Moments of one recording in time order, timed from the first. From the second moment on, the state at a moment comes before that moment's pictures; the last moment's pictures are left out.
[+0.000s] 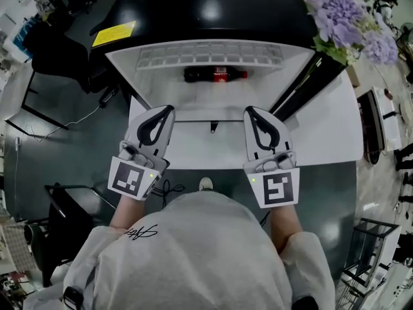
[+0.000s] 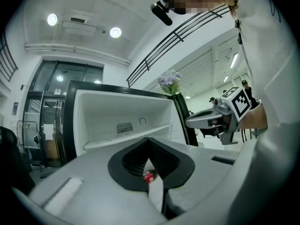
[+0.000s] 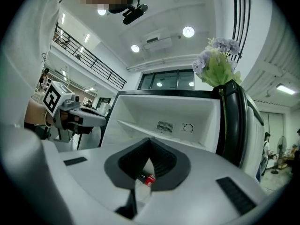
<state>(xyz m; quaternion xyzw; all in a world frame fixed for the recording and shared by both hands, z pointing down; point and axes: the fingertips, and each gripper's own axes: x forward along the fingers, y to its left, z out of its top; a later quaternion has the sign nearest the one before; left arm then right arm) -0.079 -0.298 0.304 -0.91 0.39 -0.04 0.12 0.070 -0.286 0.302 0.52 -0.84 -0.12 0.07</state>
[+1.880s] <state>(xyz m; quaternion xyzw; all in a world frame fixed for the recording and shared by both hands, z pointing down) -0.035 -0.406 0.302 -0.79 0.41 -0.27 0.36 0.032 -0.402 0.309 0.39 -0.78 -0.37 0.33</state>
